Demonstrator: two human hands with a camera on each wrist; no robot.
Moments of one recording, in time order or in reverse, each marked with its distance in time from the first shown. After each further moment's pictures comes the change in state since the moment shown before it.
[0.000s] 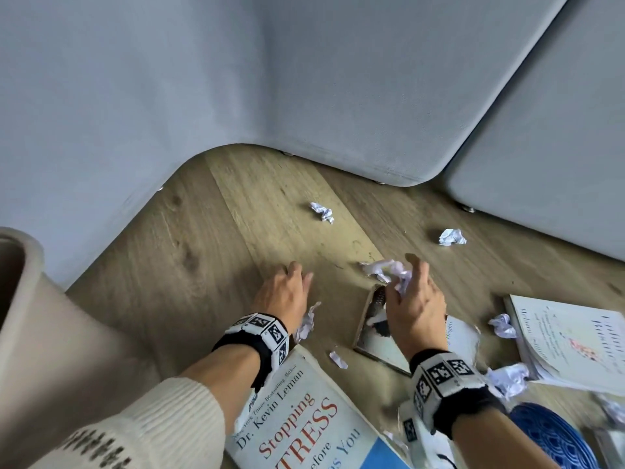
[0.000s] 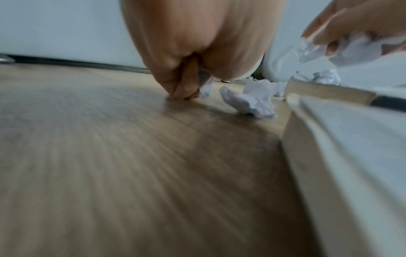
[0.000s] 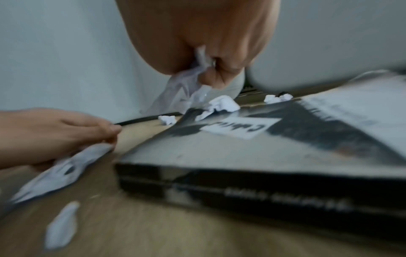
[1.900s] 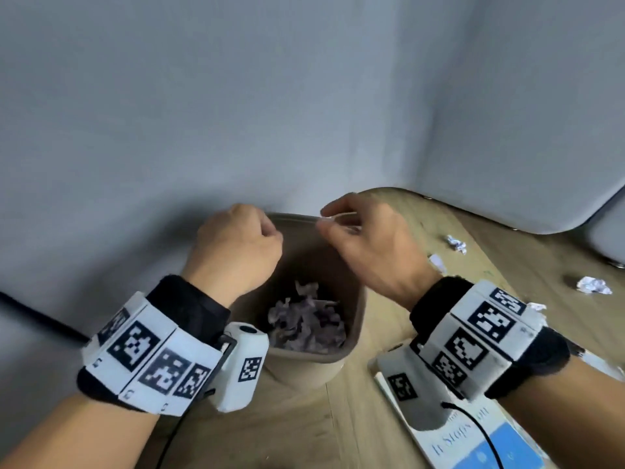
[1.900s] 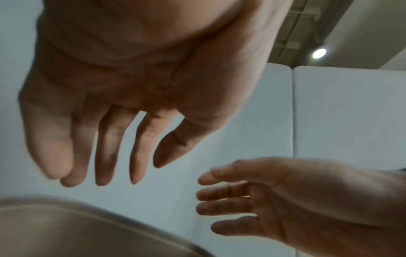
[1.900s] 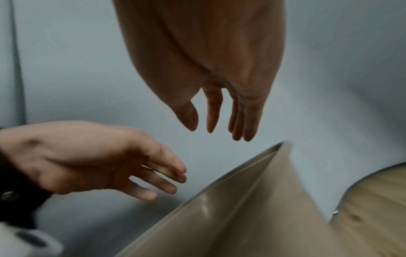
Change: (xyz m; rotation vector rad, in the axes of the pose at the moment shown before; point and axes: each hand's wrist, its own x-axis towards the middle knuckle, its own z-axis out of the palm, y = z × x) left_hand -0.240 -0.088 -0.337 -0.098 0.336 -0.456; right_hand -0.090 -0.343 -0.103 0.521 -0.467 -0.426
